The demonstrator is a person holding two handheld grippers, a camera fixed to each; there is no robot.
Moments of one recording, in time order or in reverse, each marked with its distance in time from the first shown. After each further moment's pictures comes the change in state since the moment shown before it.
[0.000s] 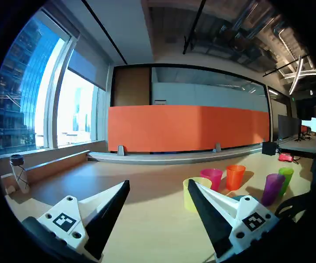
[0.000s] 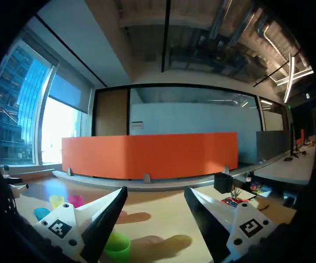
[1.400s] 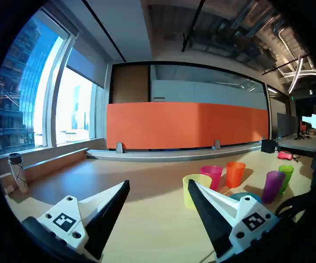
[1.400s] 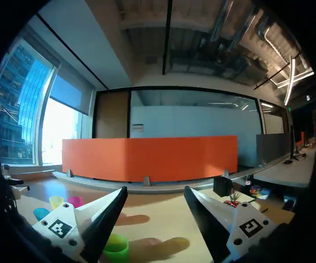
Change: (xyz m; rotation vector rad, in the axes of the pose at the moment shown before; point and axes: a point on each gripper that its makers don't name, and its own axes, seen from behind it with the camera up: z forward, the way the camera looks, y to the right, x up) left arm -0.005 0.001 0.002 -0.011 -0.019 0.001; right arm 0.008 0.002 -0.003 0.006 0.026 -0.015
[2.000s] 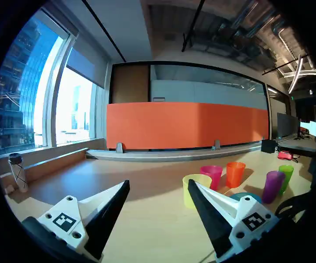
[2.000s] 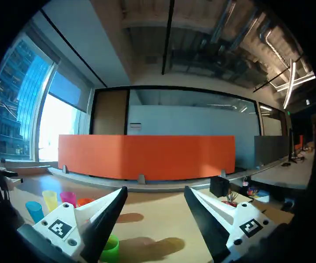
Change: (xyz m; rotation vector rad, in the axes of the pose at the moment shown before) left arm -0.001 0.000 0.000 0.000 0.000 0.001; right arm -0.023 0.011 0.014 -0.018 -0.004 -0.019
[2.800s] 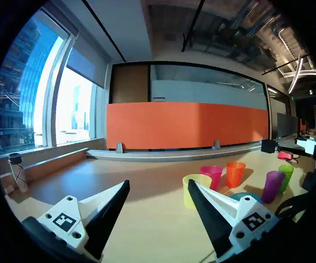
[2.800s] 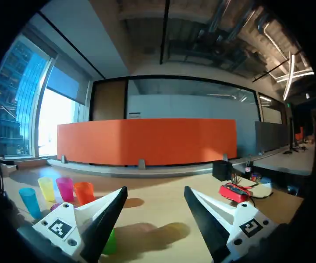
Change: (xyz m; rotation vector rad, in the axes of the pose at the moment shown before) left arm 0.000 0.002 0.000 0.000 0.000 0.000; right arm -0.063 0.003 0.005 -0.008 -0.073 0.020
